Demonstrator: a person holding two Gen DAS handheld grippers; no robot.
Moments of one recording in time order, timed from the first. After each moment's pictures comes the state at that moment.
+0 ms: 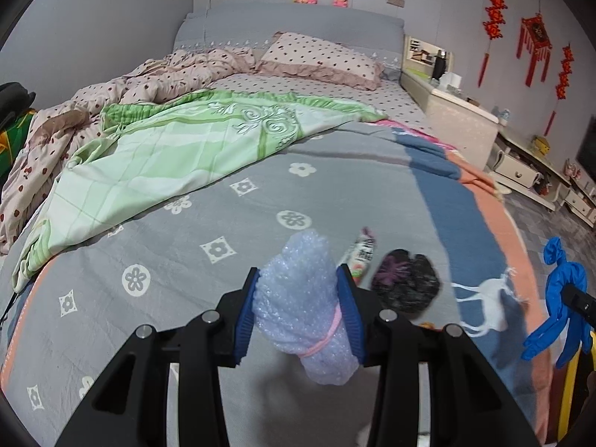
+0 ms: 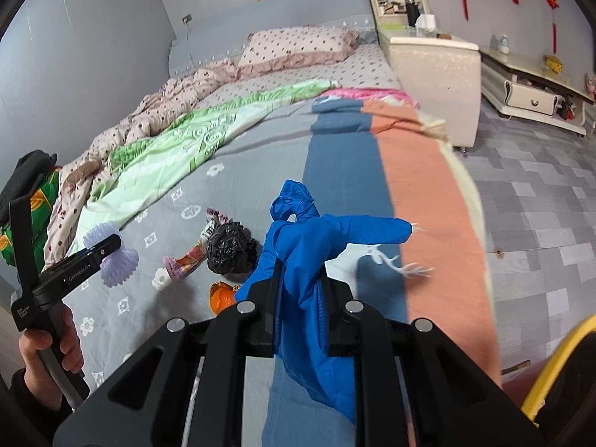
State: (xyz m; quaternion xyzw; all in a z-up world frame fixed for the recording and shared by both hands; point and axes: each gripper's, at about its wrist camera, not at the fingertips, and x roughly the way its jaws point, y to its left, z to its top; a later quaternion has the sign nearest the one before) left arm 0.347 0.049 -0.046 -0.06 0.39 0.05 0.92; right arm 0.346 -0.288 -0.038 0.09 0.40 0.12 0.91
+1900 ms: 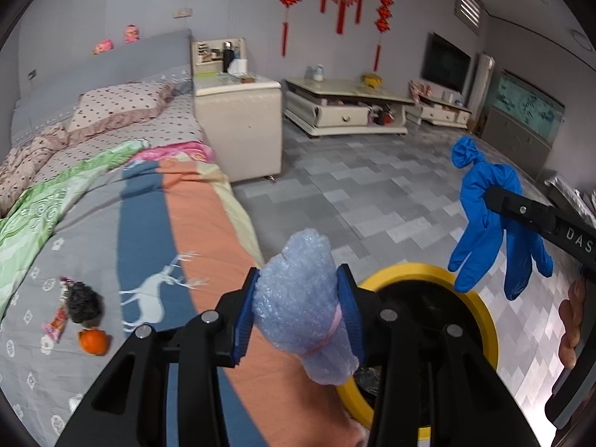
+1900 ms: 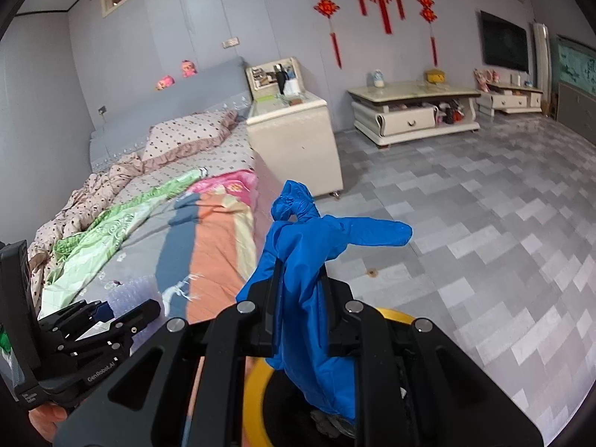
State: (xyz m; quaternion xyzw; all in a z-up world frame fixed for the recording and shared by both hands) left arm 0.242 -0.339 0.021 0.06 0.36 -0.25 0.90; right arm 0.142 -0.614 0.063 0.15 0.30 -0.07 0.94
